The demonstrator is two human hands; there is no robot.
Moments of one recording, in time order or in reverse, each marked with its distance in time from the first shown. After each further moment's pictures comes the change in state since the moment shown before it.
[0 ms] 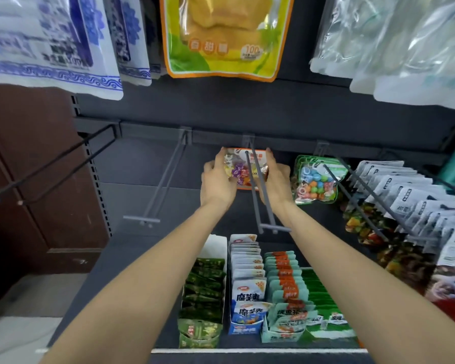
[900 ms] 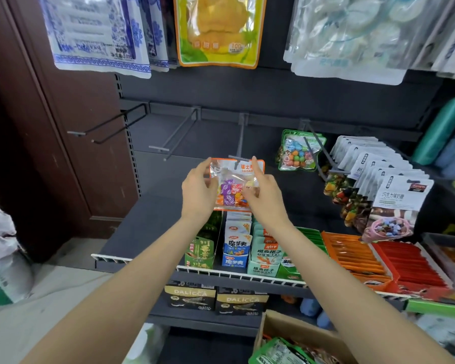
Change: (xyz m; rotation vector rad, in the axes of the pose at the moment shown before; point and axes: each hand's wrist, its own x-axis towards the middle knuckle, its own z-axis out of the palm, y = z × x) left_hand -0.183 0.027 -0.053 -0.126 0.207 -0.034; right_hand -0.168 0.015 -0.057 0.000 -0.168 -0.296
